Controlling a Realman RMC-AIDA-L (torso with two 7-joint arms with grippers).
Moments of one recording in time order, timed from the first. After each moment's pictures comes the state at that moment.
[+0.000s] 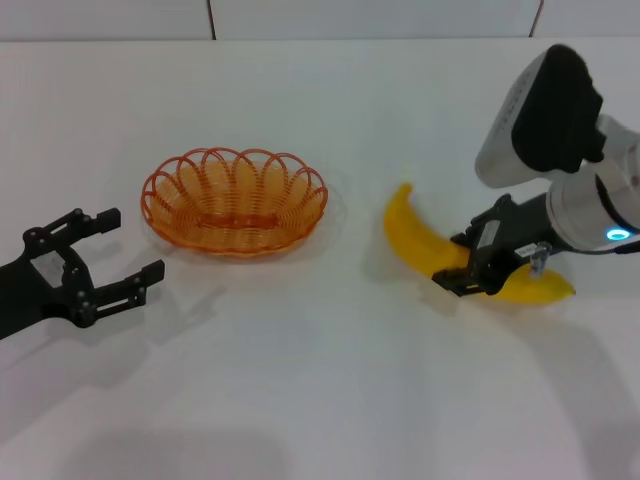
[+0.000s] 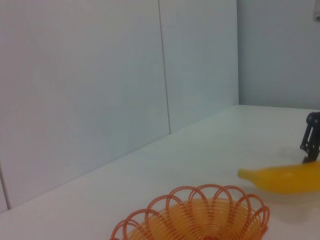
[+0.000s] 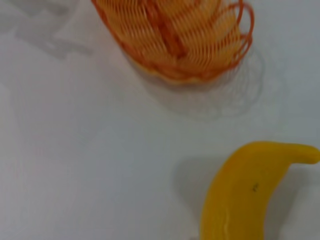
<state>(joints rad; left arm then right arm) -0.23 -1.99 1.07 0.59 1.45 1.35 -0.89 0.42 2.05 -1.57 -1.38 -2.47 -1.32 2.30</state>
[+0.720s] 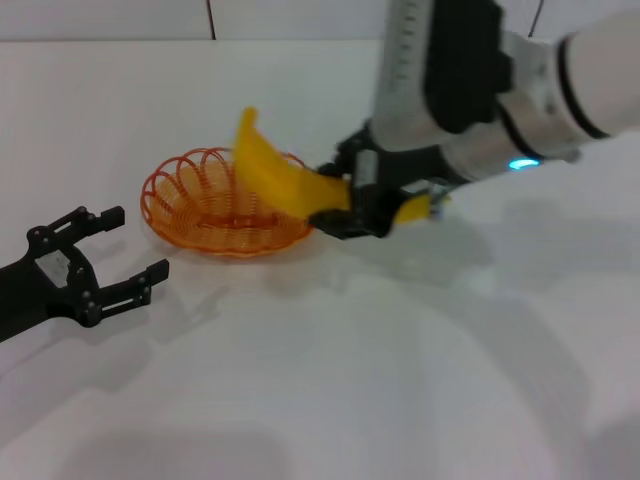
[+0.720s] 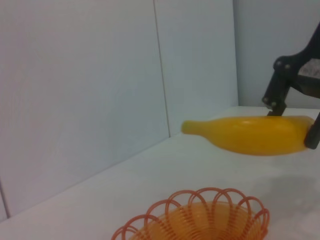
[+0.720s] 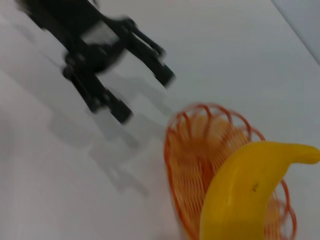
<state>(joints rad) -0.23 -2.00 1.06 0.58 1.45 1.35 -0.85 0.58 2.05 -1.66 -1.48 -2.32 -1.28 2.17</state>
